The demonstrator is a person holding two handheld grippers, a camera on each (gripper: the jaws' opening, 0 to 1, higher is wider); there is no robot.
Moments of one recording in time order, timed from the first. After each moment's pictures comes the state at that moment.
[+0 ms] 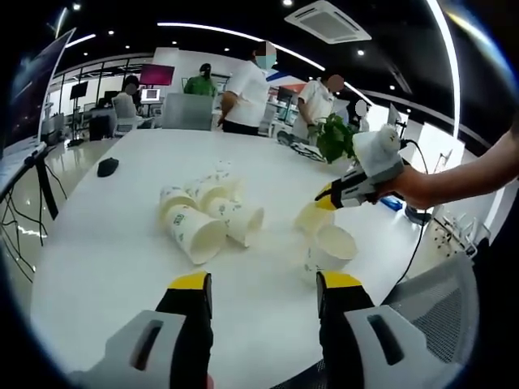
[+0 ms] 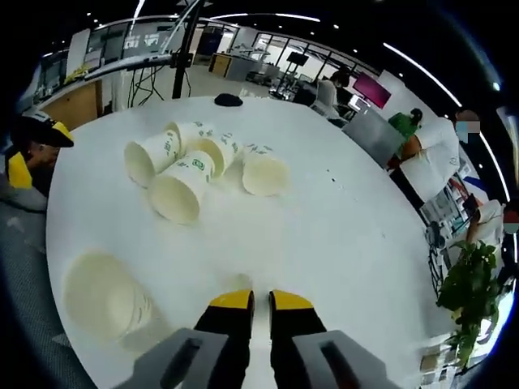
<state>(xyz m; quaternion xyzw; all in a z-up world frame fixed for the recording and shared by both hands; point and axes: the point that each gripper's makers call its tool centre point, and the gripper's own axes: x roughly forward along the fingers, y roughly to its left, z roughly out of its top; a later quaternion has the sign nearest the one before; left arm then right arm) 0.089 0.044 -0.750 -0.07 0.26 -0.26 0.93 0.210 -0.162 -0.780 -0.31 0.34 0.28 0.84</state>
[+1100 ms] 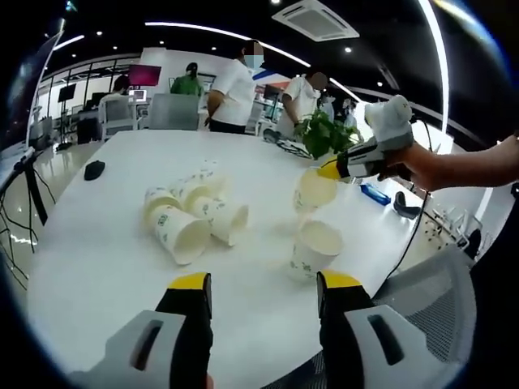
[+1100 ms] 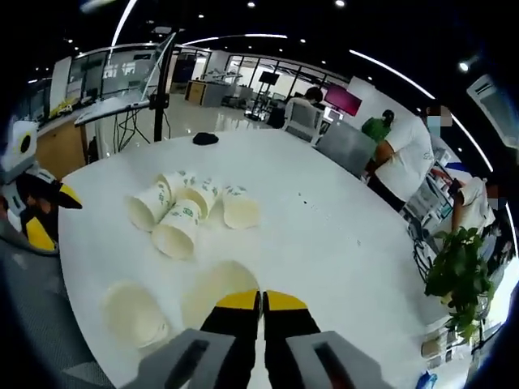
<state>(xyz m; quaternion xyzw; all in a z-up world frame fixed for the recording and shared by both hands) 0.081 0.029 -0.747 -0.06 0.26 -0.29 0.92 0.205 -0.168 -0.717 -0.25 0.29 0.26 0.89</state>
